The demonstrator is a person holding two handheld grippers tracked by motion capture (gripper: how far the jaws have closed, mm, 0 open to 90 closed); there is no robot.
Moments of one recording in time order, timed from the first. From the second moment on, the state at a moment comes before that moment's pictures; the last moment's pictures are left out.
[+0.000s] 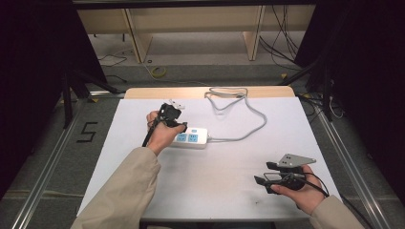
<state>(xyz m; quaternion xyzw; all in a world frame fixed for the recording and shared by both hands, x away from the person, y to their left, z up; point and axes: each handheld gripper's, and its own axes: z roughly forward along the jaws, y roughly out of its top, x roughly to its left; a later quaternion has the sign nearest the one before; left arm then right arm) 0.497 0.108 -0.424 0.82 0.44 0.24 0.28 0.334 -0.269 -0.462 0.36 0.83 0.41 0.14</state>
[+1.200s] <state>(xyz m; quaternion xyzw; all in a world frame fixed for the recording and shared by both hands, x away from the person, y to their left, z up) 0.359 0.150 -0.450 0.85 0.35 0.20 0.35 0.334 -0.268 -0.463 0.36 0.83 0.41 0.13</state>
